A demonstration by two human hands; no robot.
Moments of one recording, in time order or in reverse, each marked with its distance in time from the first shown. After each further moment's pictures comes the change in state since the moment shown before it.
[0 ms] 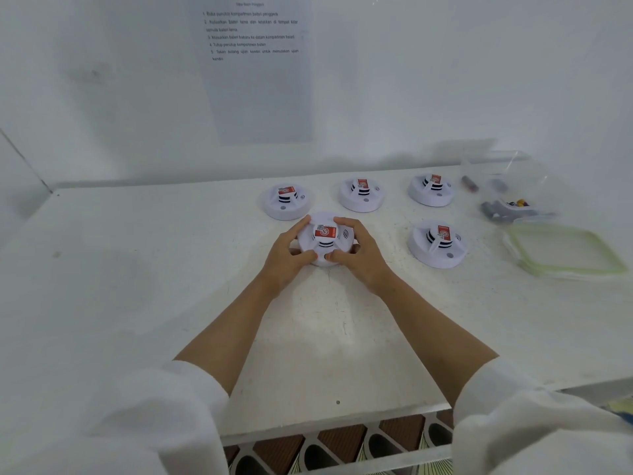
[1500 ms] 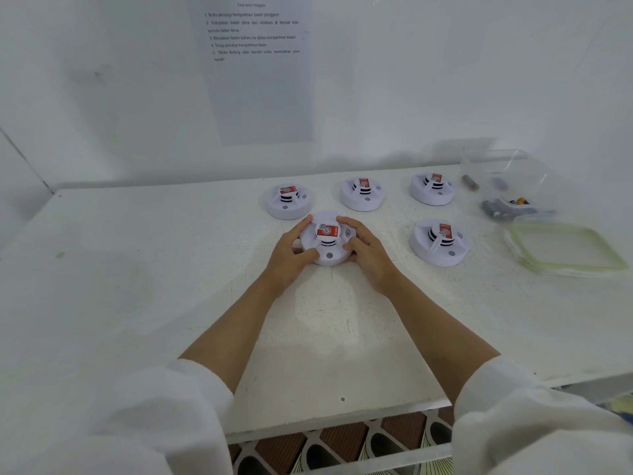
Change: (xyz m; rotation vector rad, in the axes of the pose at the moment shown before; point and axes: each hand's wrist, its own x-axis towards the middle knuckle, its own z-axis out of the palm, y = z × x) left_hand -0.003 0.004 0.000 -0.054 -0.019 0.001; right_hand 0.001 -0.002 -0.004 0.206 -0.008 0.184
